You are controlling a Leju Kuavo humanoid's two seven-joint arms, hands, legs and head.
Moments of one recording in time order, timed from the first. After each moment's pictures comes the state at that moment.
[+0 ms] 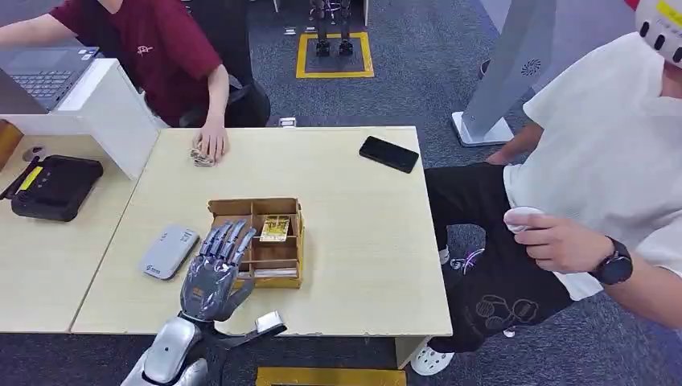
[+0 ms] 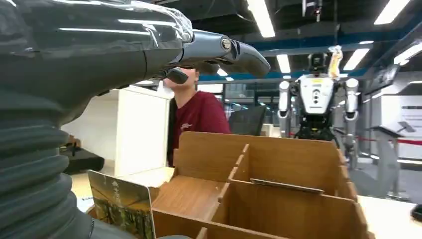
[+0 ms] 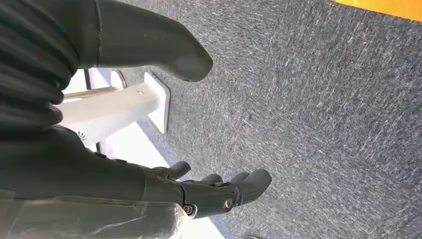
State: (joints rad) left arm -0.09 0.09 -0.36 -1.32 -1.38 0.58 -0.06; right arm -0.05 0.07 -0.63 -0.19 1.32 -0.32 0.03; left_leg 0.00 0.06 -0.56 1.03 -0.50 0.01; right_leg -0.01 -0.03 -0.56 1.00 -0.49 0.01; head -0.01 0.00
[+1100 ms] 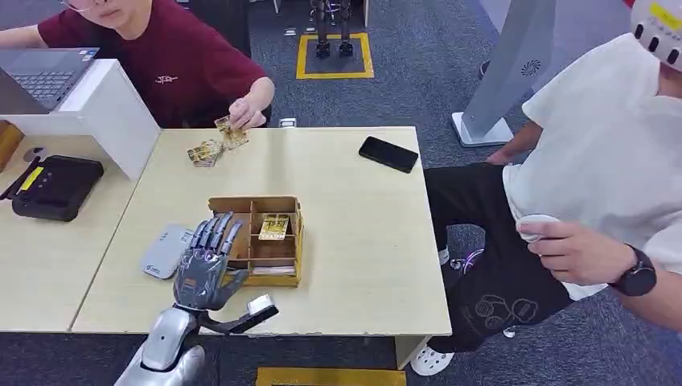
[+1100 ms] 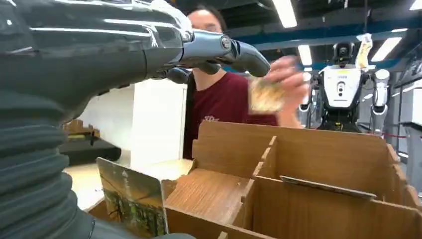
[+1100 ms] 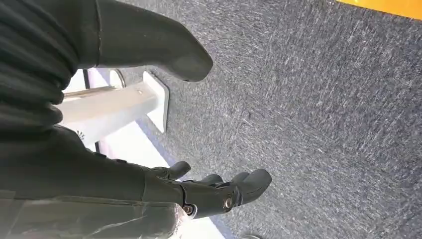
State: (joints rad) left arm -0.14 0.07 -0.30 -1.21 -1.40 0.59 -0.05; right arm -0.05 0.07 -0.64 -0.19 1.33 -0.33 0.03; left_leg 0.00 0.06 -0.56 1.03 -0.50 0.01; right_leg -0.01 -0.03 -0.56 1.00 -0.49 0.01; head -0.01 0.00
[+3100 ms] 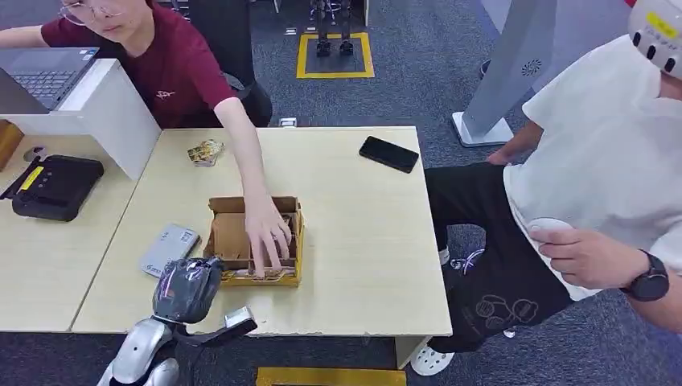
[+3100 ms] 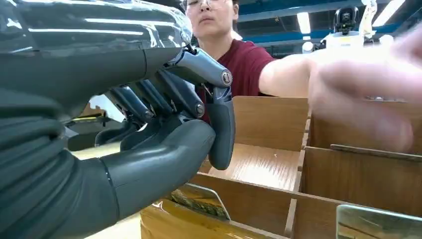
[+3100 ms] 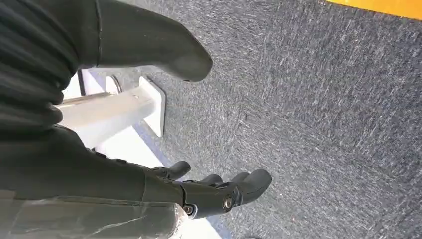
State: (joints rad) left arm -0.04 0.17 -0.26 -1.36 -1.23 0.43 -0.17; right arm -0.05 0.07 -0.69 -0.20 1.34 -0.33 0.00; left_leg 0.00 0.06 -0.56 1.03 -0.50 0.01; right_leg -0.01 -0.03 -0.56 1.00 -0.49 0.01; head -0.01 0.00
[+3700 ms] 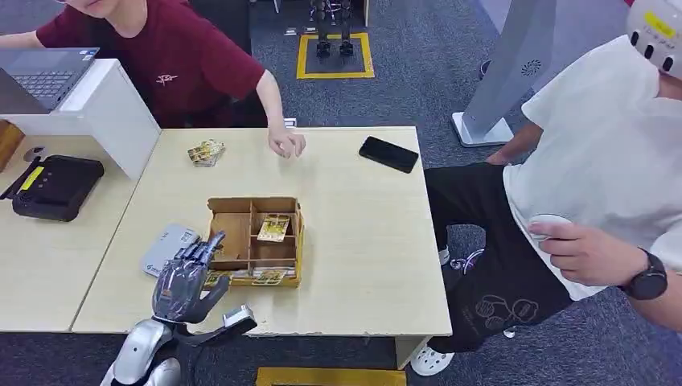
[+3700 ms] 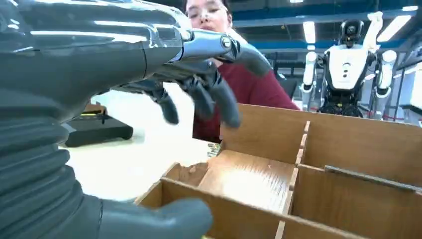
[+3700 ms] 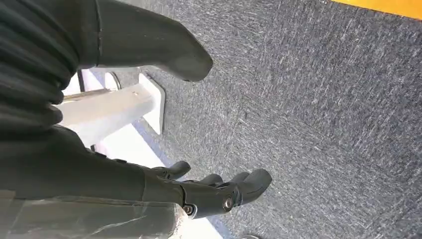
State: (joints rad) left arm -0.04 0.16 -0.26 -1.36 -1.21 0.45 -0.17; right arm -0.05 0.07 -0.69 -0.20 1.36 -0.33 0.00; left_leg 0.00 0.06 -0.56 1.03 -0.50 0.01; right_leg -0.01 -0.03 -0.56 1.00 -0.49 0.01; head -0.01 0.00
